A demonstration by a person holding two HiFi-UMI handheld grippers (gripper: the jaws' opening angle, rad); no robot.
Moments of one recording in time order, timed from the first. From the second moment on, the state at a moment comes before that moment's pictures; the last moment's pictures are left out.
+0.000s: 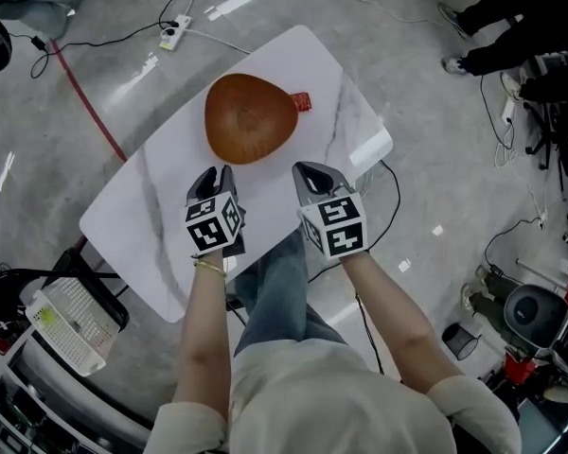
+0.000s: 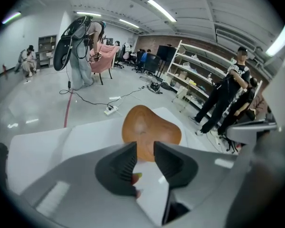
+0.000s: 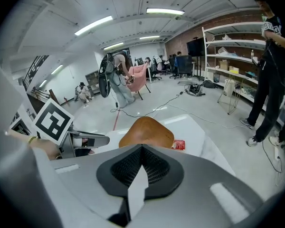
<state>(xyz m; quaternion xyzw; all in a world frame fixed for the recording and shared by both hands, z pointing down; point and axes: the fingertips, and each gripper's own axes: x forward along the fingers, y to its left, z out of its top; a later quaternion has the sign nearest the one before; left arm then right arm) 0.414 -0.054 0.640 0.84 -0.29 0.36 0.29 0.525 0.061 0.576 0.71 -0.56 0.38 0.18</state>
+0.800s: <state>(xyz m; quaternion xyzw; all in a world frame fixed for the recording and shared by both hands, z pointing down) 0.437 -0.101 0.745 0.78 -0.35 0.37 0.36 0.533 0.061 0.655 0.69 -0.56 0.42 0.18</state>
